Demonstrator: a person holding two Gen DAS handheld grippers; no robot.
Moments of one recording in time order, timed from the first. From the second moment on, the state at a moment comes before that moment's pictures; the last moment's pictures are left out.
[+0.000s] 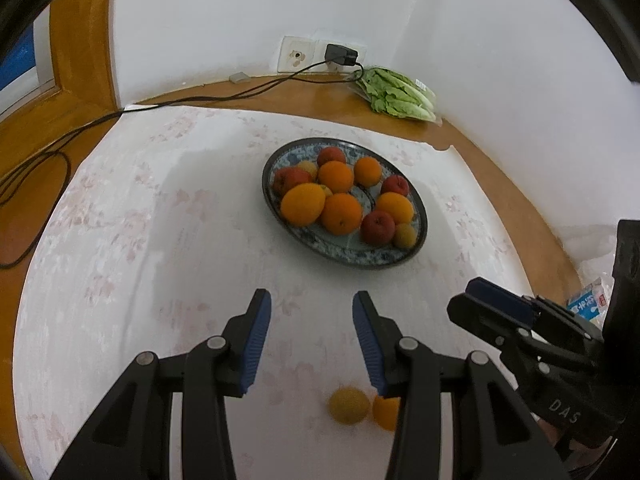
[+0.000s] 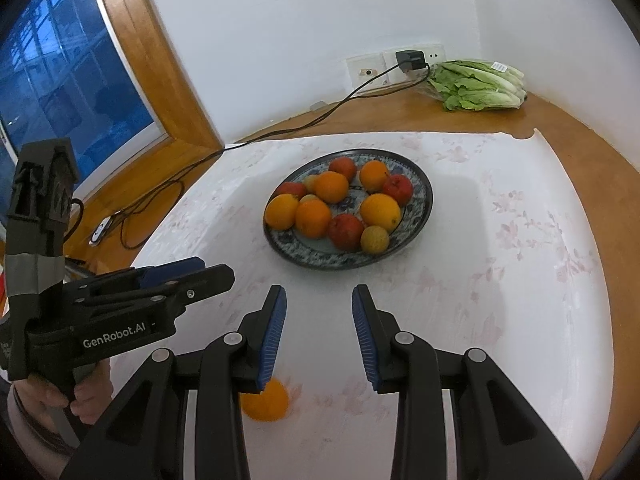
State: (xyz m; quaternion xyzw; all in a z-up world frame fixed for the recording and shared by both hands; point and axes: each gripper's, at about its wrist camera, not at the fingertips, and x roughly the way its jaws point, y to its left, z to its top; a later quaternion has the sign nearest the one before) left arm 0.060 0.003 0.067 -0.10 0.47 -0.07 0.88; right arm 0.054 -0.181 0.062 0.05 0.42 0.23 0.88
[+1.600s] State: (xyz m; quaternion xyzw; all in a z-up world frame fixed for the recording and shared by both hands) left arm 0.012 0.020 0.043 -0.12 0.49 -0.06 0.86; right arm 0.006 -0.149 0.018 0.02 0.47 0.25 0.85
